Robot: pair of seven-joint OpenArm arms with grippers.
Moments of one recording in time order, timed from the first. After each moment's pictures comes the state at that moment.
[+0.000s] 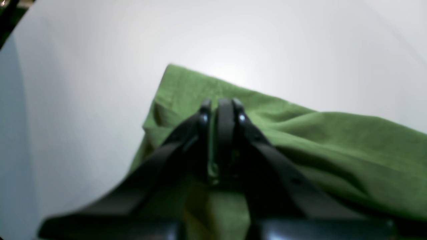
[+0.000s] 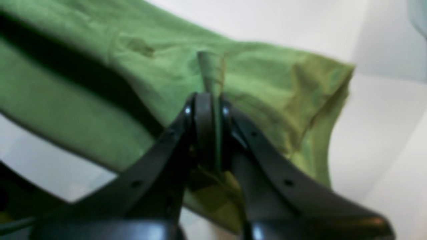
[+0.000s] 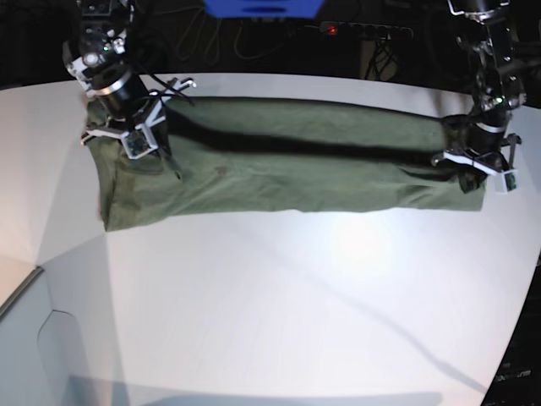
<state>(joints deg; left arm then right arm) 12.3 -11.4 -23.9 79.8 -18.4 -14.9 13.7 -26.8 -1.4 14.0 101.9 -17.0 33.6 -10.2</state>
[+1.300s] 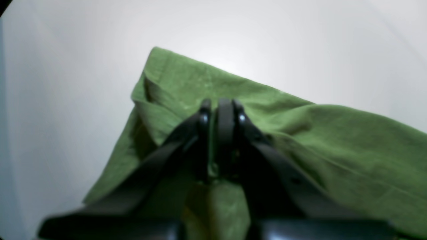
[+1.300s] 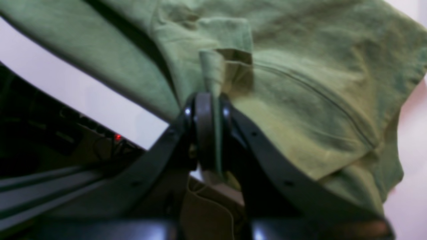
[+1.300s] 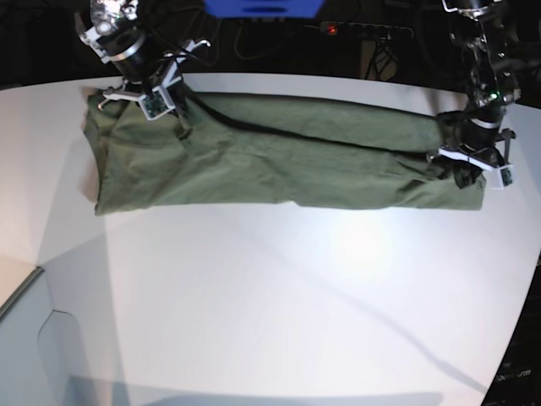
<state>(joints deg) 12.8 -9.6 -25.1 79.7 -18.4 -14.9 13.6 -34.0 -1.3 10.6 100.8 -17.0 33.6 -10.2</state>
